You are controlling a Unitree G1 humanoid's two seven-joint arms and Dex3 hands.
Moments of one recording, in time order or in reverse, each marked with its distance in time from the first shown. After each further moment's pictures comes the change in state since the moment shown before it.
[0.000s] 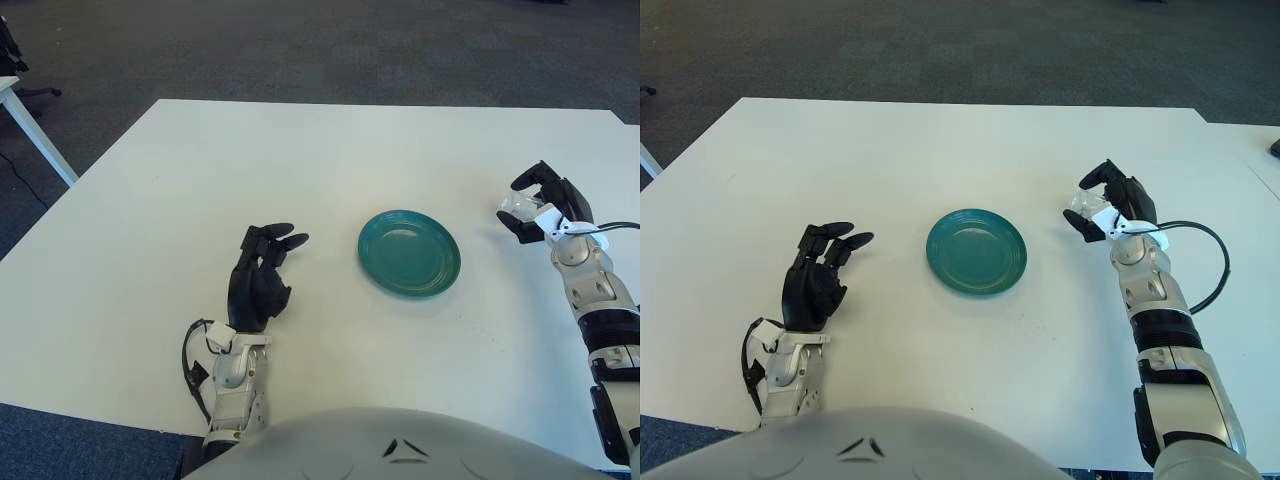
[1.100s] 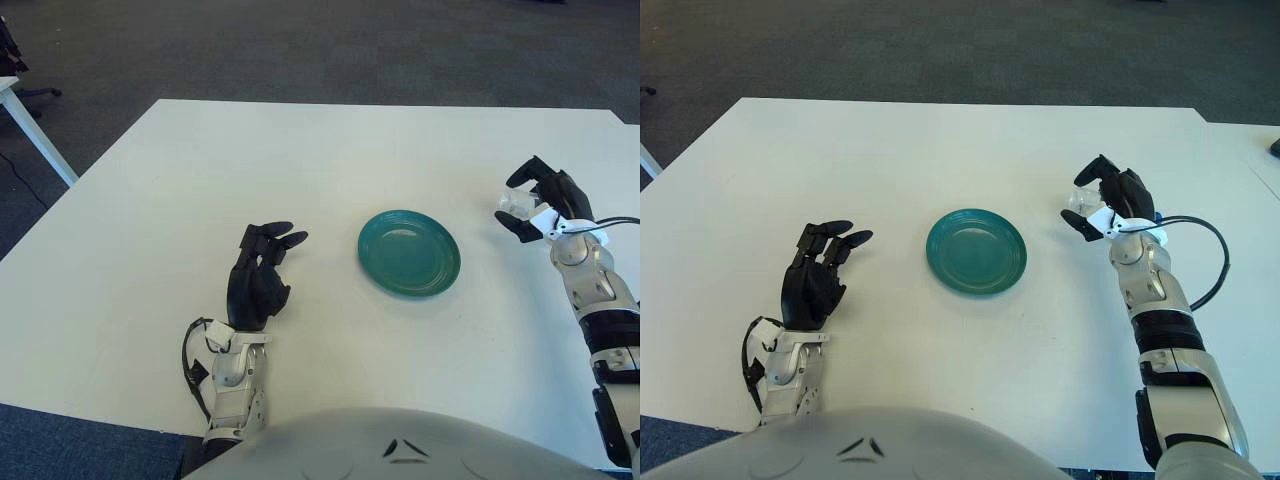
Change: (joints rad) left arm -0.007 -0.001 0.006 0.004 -0.007 -0.007 -0.013; right arm 0.002 -0.027 0.013 -0.094 -0.088 -0.028 0.020
